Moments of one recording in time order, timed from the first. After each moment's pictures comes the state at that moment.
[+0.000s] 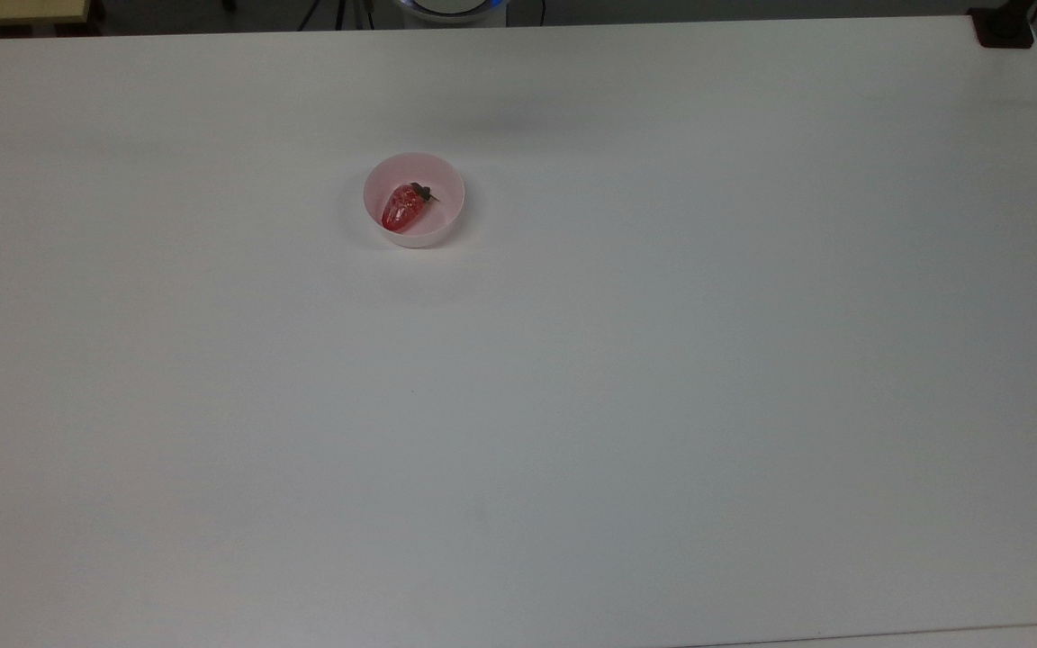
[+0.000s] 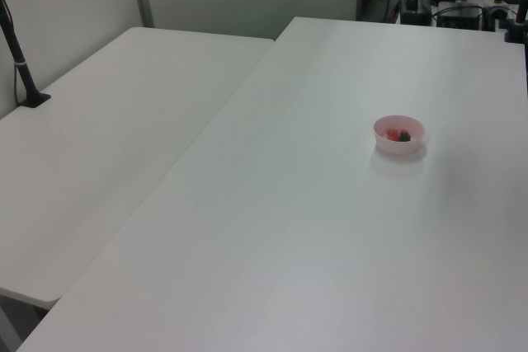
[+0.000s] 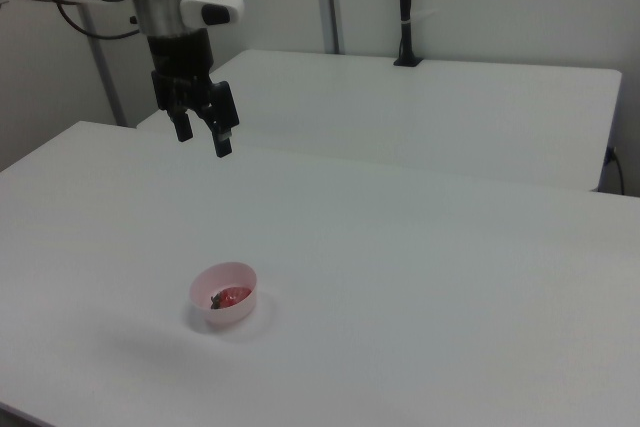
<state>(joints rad) 0.07 -0.06 -0.15 -1.64 -0.05 1.53 0.15</state>
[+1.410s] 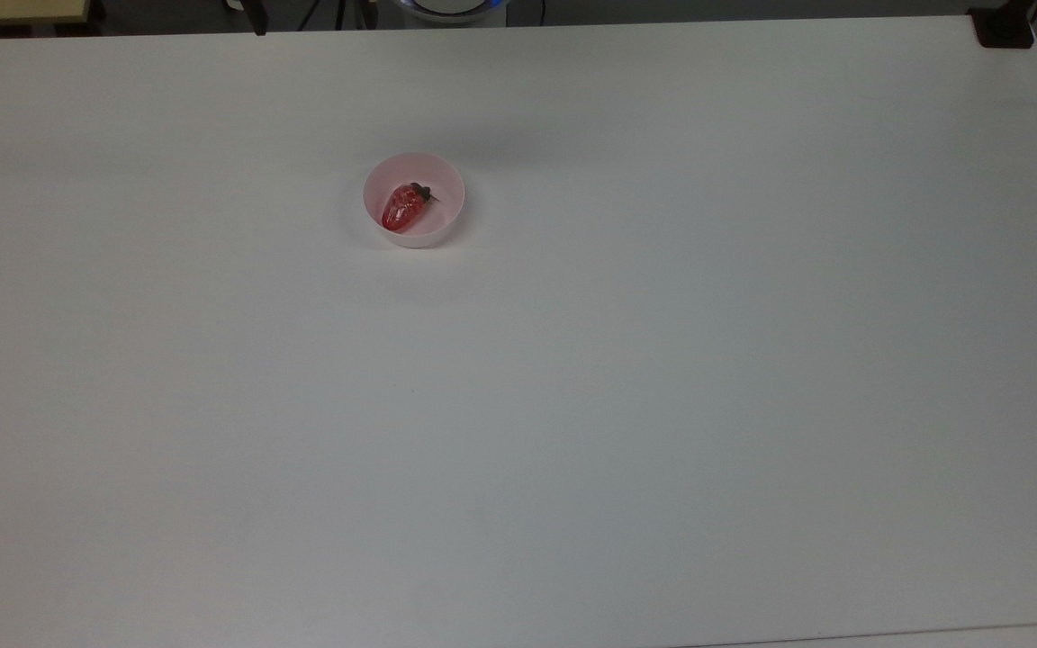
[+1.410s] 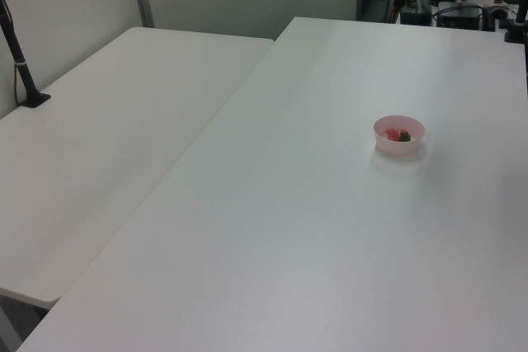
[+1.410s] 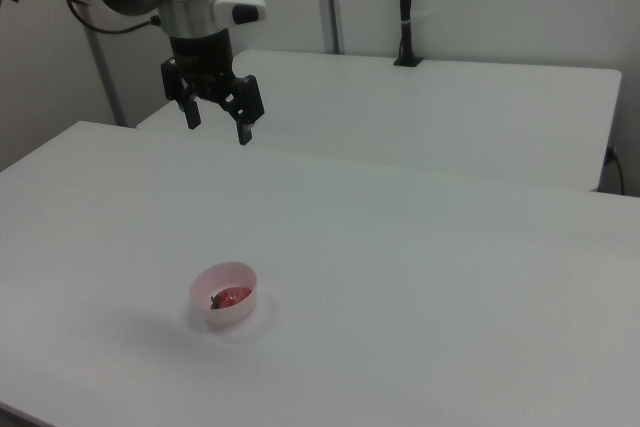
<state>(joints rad) -0.09 -0.04 -0.05 -1.64 0.10 1.66 -0.15</state>
